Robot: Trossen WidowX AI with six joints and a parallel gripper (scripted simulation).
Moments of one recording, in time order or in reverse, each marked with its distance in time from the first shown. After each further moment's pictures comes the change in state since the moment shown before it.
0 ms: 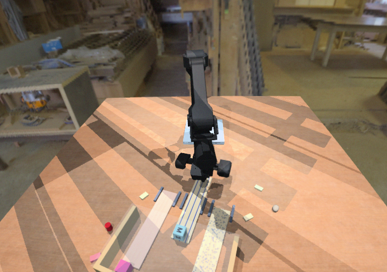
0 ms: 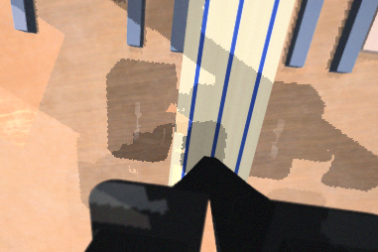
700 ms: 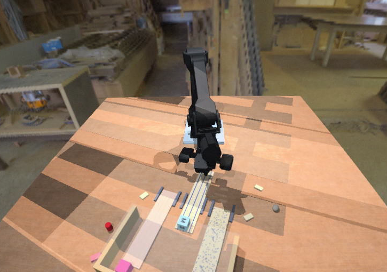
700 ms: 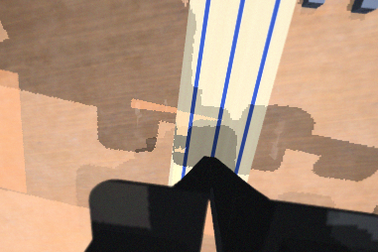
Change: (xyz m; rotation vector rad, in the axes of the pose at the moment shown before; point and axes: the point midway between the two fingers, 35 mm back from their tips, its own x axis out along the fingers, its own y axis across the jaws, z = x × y) arm 0.000 0.001 -0.031 0.001 0.002 0.001
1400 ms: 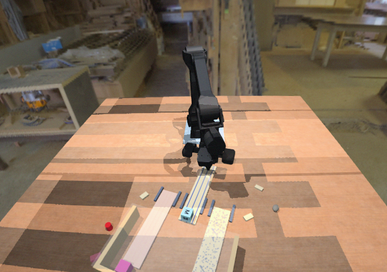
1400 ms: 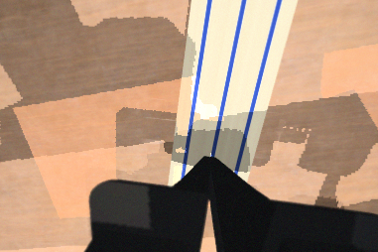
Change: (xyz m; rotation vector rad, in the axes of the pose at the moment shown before) arm -0.001 0.002 -0.030 0.000 -0.001 0.003
